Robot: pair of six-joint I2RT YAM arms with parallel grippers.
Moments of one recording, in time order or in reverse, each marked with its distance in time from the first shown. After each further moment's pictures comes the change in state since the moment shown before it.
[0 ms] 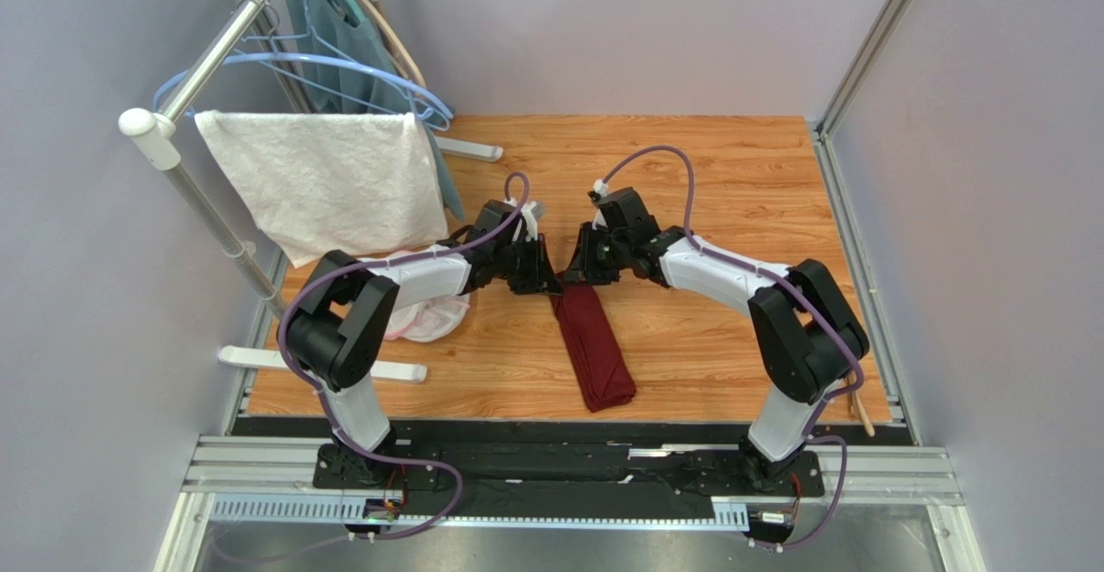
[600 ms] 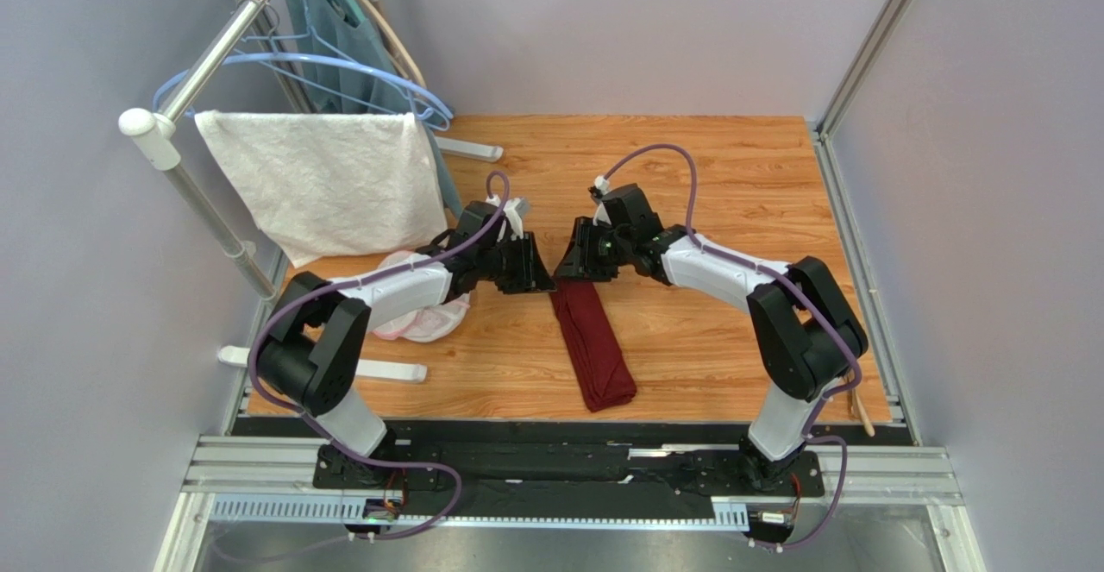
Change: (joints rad) left arm 0.019 -0.137 -0.077 -0.007 -0.026 -0.009; right arm -0.021 0.011 0.000 0.053 -0.066 0.003
